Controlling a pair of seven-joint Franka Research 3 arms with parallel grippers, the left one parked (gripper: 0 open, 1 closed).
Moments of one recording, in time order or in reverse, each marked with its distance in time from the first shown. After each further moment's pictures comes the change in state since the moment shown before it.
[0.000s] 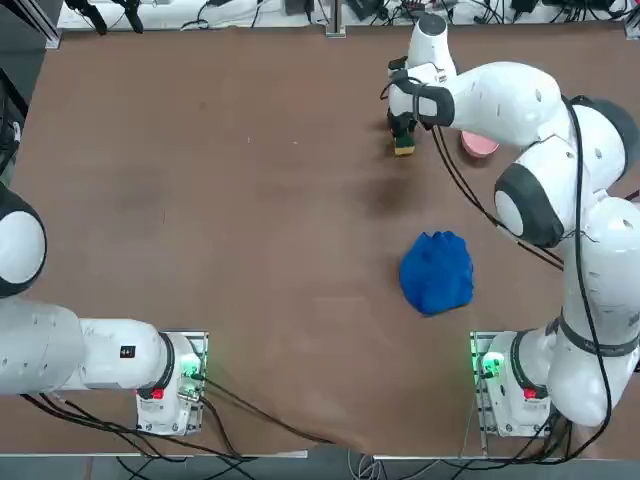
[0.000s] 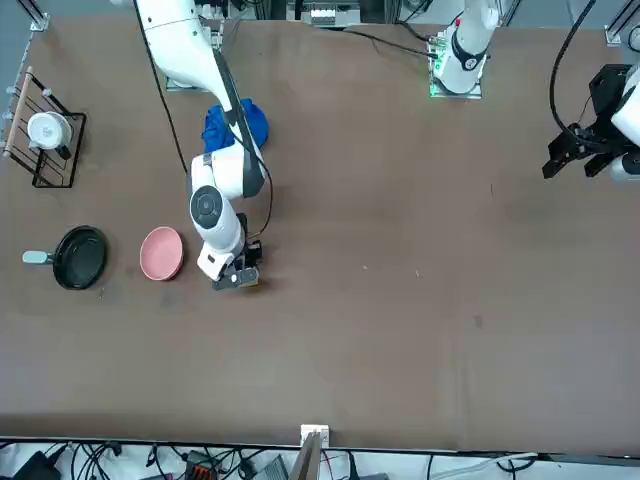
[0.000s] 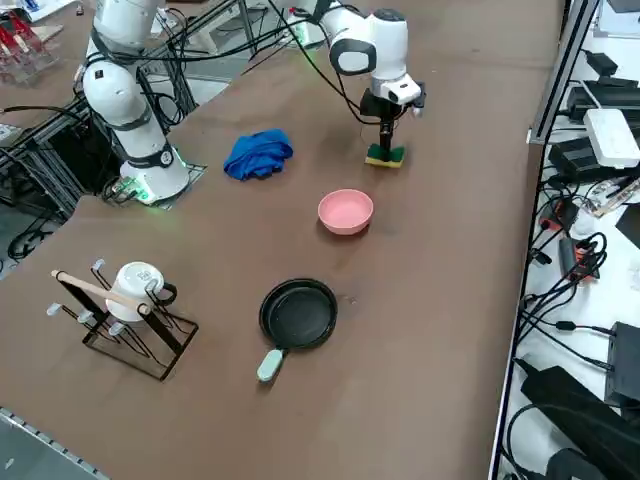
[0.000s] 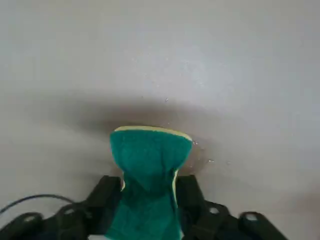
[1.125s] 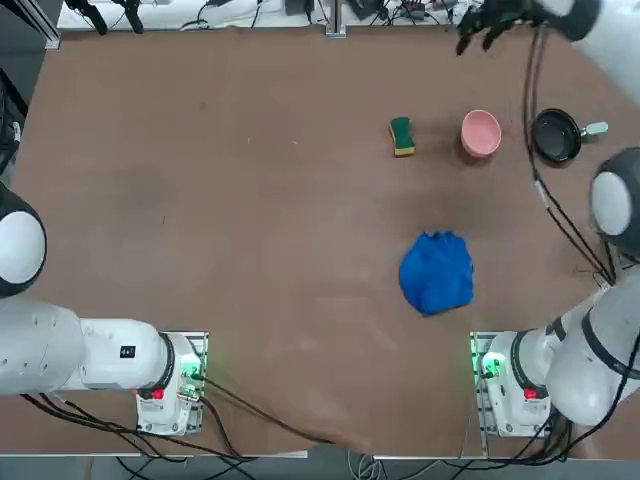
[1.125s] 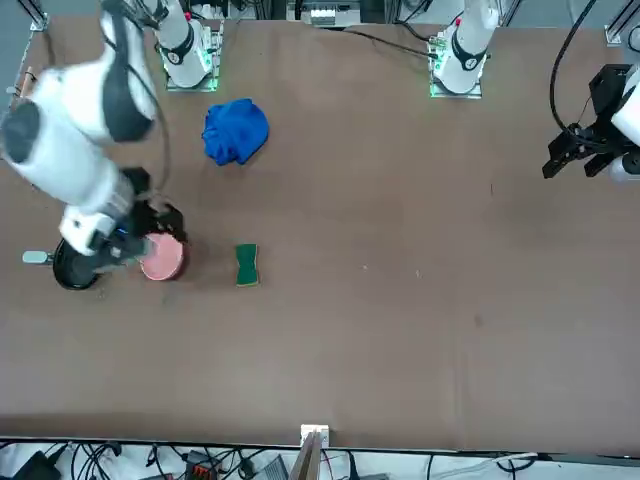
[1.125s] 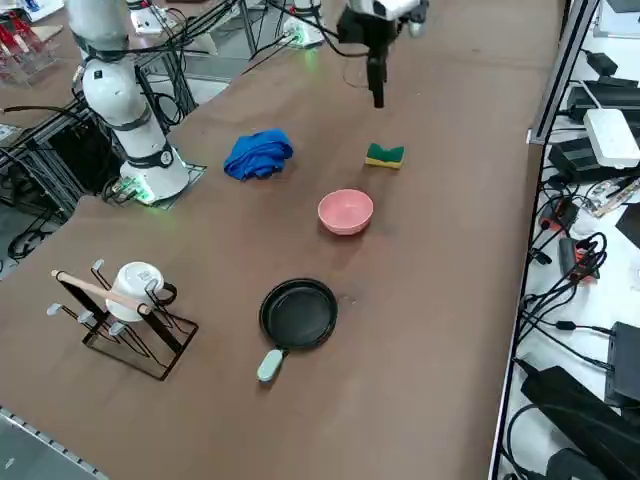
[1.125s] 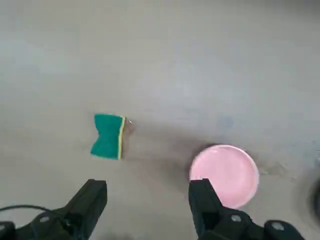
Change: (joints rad) arm -0.018 -0.444 -0.294 0.044 -0.032 -0.427 -0.242
